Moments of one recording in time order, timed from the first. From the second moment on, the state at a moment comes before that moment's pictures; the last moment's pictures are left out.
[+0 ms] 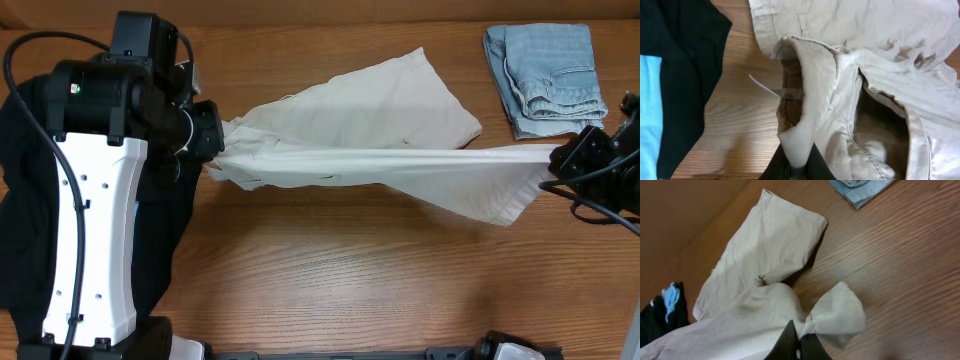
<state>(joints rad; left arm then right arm) -0.11 1.64 2.03 -1.68 0.16 -0.33 -0.30 1.24 1.67 -1.41 -0.26 0.36</state>
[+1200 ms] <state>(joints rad) -0.13 1.63 1.35 -0.86 -0.05 -0.55 -0.11 1.74 1.53 -0.57 -0.28 0.24</state>
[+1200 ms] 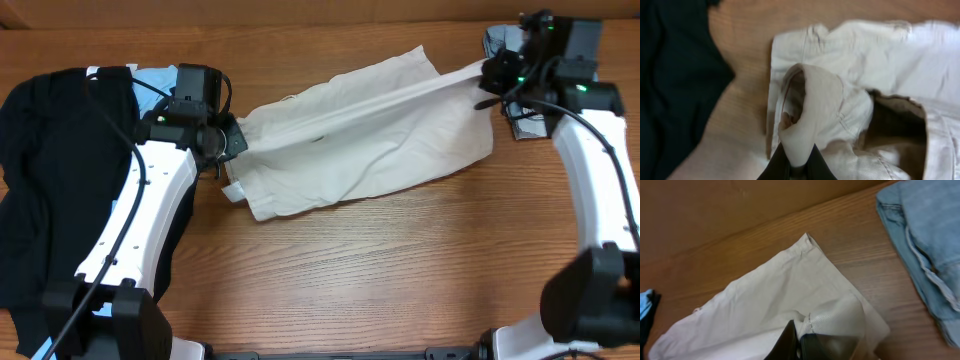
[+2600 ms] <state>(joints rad) -0.04 1.78 1.62 -1.02 -0.03 -0.41 -0.05 2.04 1.49 -0.62 -0.16 0.19</state>
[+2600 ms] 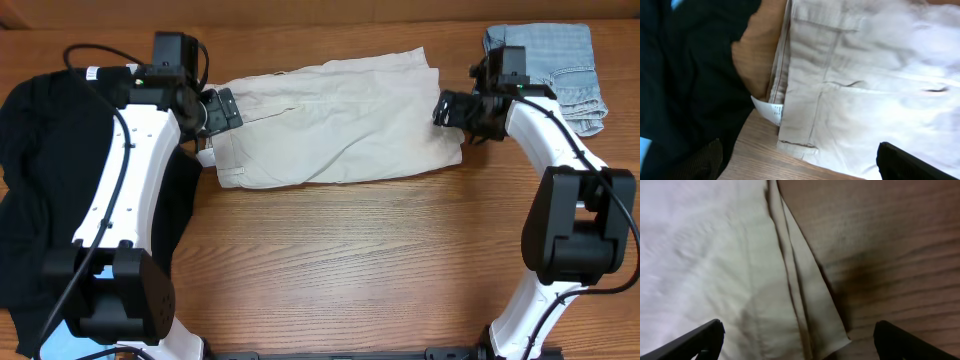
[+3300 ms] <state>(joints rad) 0.01 1.78 1.73 -1.05 -0.02 -0.38 -0.05 2.08 1.40 -0.57 -0.26 0.17</state>
